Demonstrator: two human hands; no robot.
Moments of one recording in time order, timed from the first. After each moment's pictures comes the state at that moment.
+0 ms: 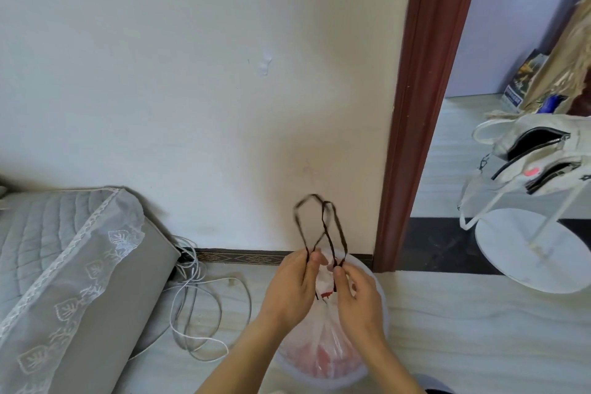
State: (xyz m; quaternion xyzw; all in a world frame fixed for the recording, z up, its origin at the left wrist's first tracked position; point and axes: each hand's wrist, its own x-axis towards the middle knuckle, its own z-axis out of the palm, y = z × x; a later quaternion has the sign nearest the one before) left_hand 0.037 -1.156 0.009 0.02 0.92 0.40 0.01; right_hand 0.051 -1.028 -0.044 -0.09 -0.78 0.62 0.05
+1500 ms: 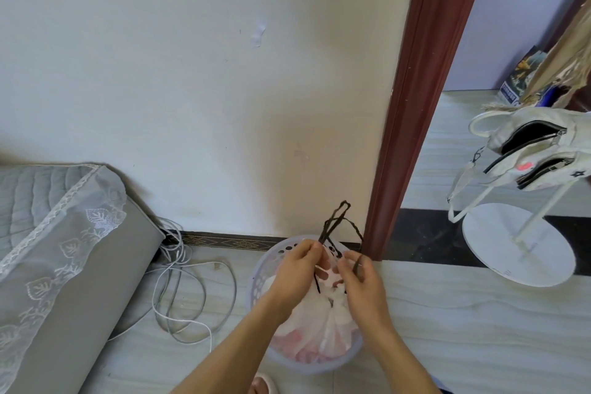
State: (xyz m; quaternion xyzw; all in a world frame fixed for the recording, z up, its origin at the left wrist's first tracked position) left_hand 0.031 -1.123 0.004 -0.10 0.77 0.62 0.14; right_hand 0.045 -0.997 -0.049 -0.17 -0.70 0.69 -0.04
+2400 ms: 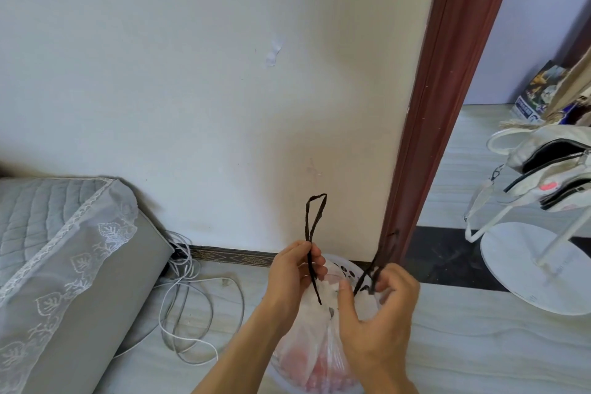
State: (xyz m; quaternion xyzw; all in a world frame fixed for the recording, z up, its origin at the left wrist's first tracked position) left_hand 0.019 -1.138 0.036 -0.19 0.59 0.79 0.07; right_hand 0.068 -1.018 -0.009 -0.03 -0.78 0.53 0.32
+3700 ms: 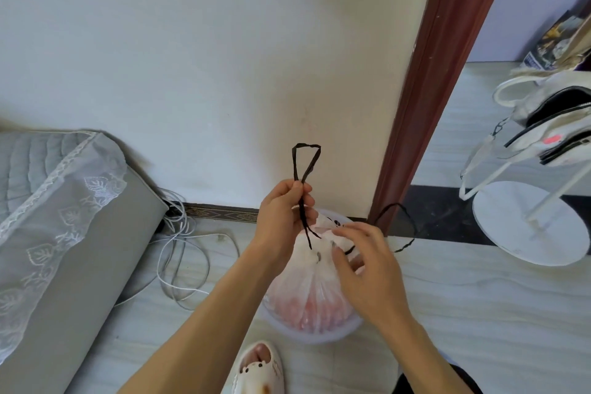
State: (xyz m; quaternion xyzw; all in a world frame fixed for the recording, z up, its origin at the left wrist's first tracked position) left_hand 0.019 -1.137 0.050 -0.17 0.59 0.79 0.05; right_hand 0.066 -0.990 -0.027 0.05 -0.88 0.46 0.07
